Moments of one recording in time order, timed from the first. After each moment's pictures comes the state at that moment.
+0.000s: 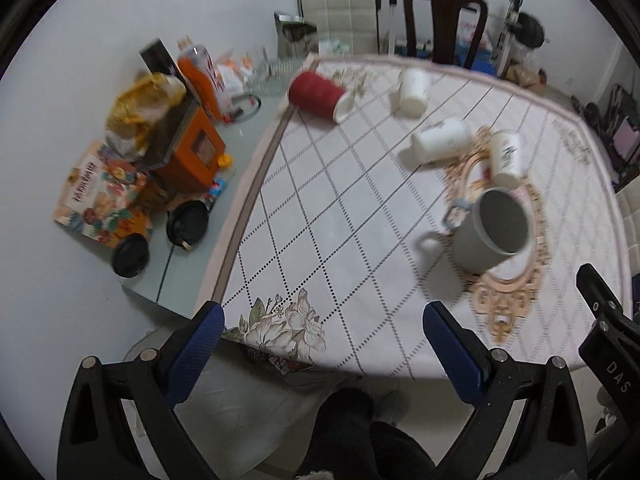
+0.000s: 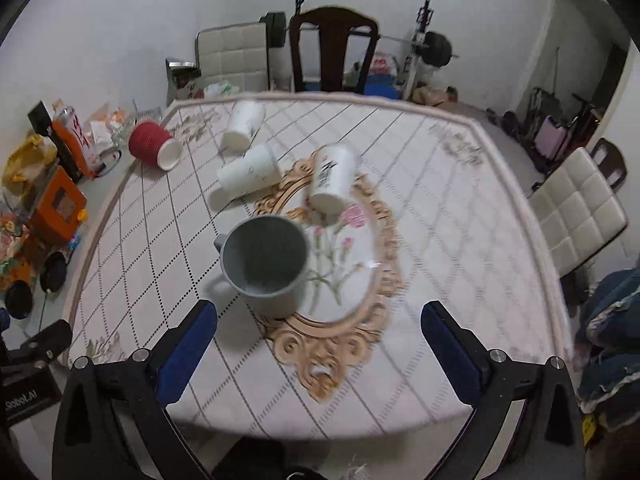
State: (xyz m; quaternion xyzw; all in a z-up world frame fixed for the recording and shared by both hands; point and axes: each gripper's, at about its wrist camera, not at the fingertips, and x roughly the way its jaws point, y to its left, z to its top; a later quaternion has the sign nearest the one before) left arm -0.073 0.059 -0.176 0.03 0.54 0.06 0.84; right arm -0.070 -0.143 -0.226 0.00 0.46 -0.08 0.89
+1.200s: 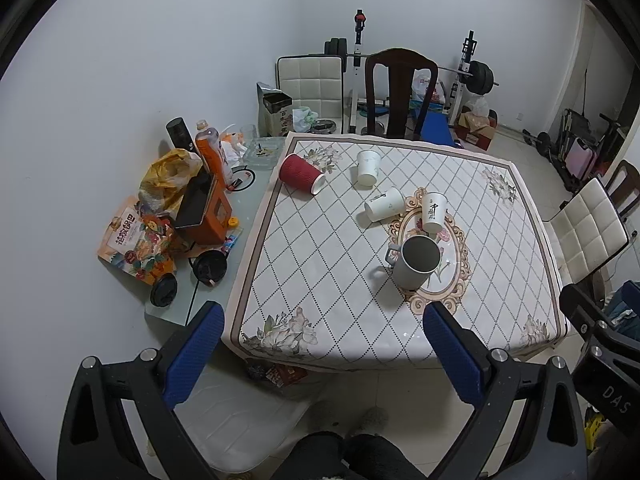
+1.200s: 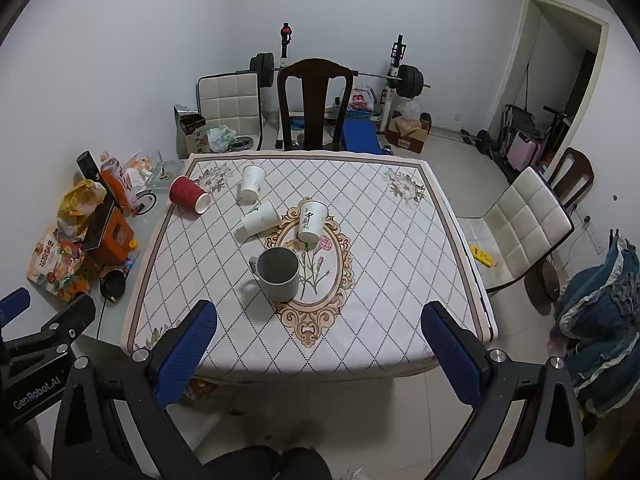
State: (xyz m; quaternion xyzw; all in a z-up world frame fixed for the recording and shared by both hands) left arm -0.157 0.072 -0.026 0.02 0.47 -0.01 0.88; right arm -0.197 -0.124 -0.032 0.01 0.43 -0.10 0.90
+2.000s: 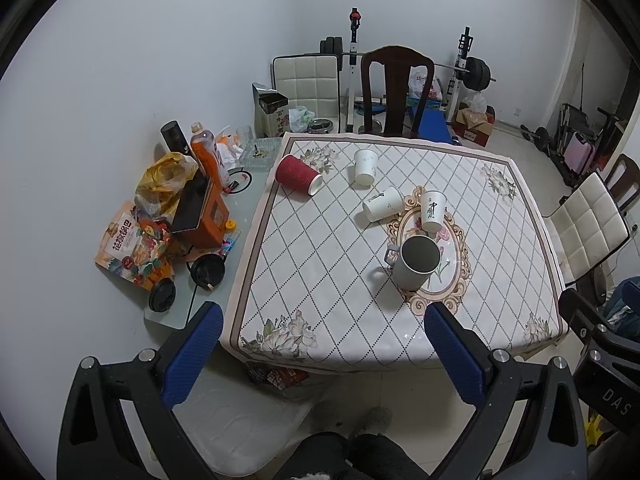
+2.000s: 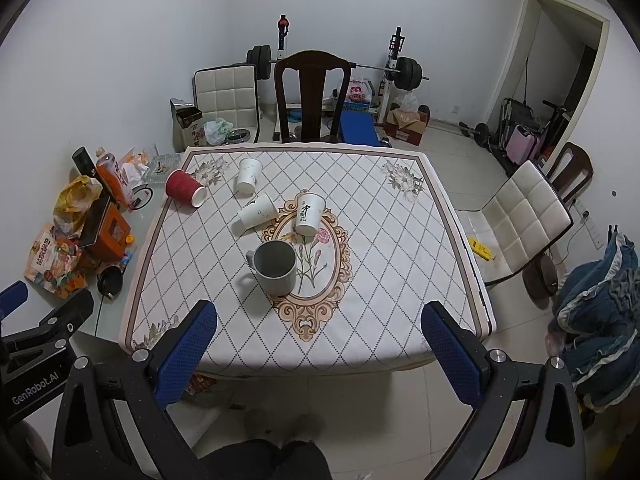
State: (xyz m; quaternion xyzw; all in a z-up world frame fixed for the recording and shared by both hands) left arm -0.153 0.078 -0.022 0.03 0.47 -0.02 0.88; right arm -0.189 -0.129 -0.035 0.01 0.44 -0.10 0.89
